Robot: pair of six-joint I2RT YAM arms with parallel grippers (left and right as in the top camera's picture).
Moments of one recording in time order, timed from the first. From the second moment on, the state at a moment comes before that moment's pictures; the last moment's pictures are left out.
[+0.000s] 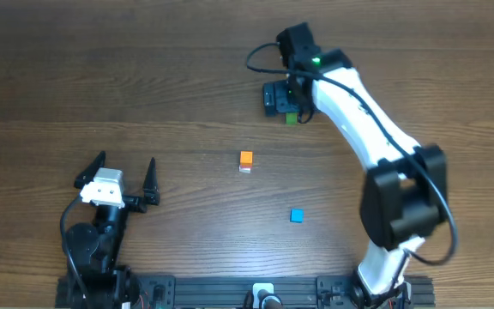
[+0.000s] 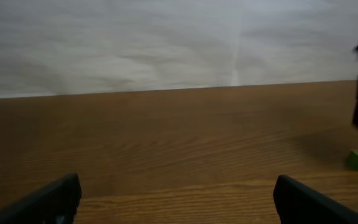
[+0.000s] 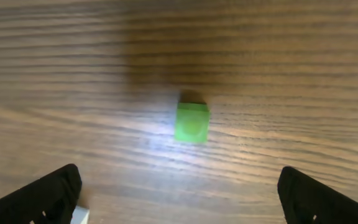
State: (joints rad) left arm 0.04 0.01 0.01 -0.06 0.17 0.01; right arm 0.36 1.94 1.57 -0.94 0.03 0.28
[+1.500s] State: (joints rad) left arm 0.04 0.01 0.01 -0.06 0.17 0.01; right arm 0.35 2.17 1.59 -0.87 0.05 0.36
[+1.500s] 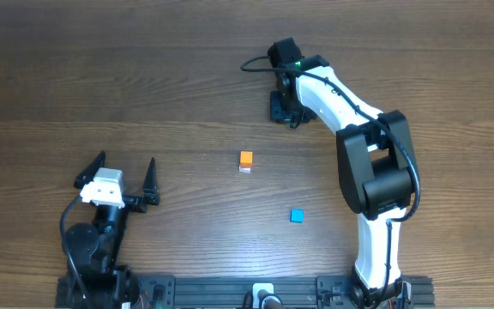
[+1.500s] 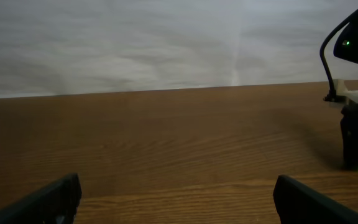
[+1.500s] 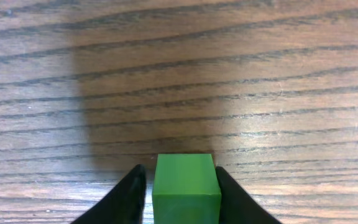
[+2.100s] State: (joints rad) left arm 0.04 0.01 0.01 -0.06 0.17 0.01; right arm 0.38 2.14 1.59 -0.92 0.05 0.36
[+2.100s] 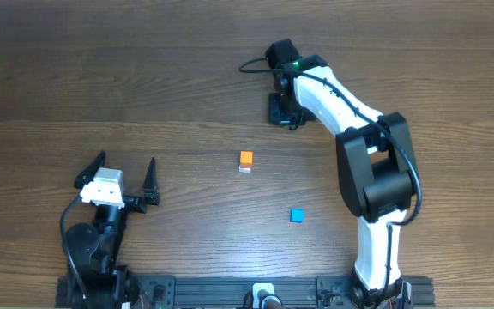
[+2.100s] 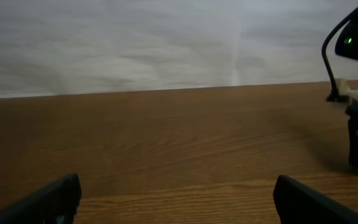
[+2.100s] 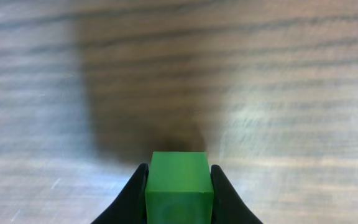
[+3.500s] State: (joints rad) left arm 0.04 0.01 0.01 -0.06 0.17 0.01; right arm 0.74 1.90 1.59 -1.14 0.06 0.68
